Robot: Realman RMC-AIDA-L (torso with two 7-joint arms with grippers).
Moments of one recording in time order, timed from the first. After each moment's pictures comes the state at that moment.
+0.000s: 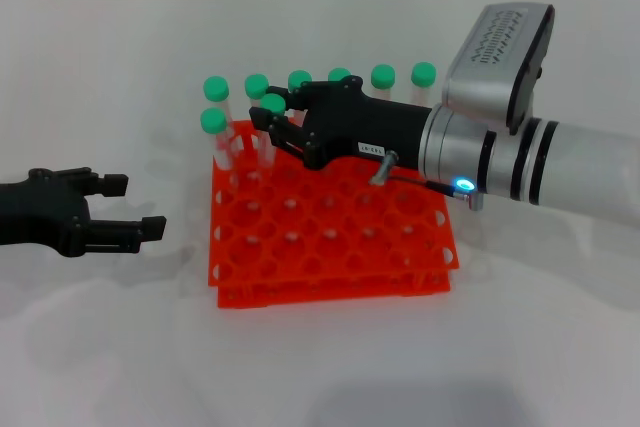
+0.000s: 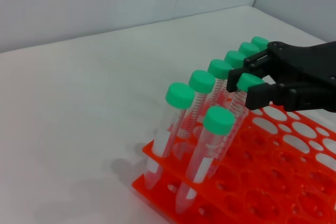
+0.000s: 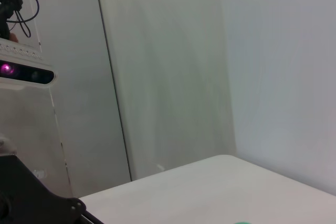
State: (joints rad) left arm -0.33 -2.07 0.71 1.08 2.18 1.67 -1.71; right arm 0.69 2.03 -2.20 -0.62 -0.33 -0.74 0.94
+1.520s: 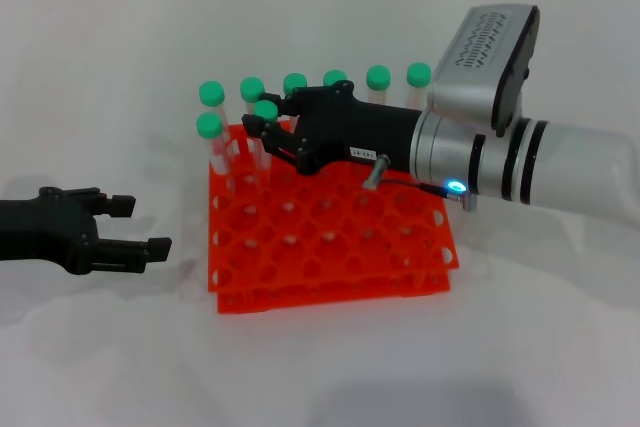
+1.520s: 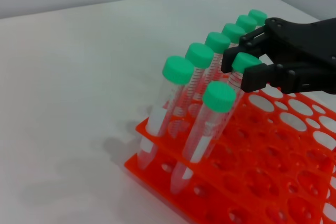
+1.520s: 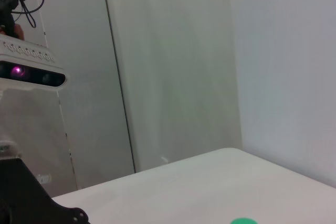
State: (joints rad) left arm -0.35 -2.07 0.71 1.05 2.24 1.67 -1.71; right arm 0.71 2.03 -2.22 -0.62 -0.33 -0.71 0.95
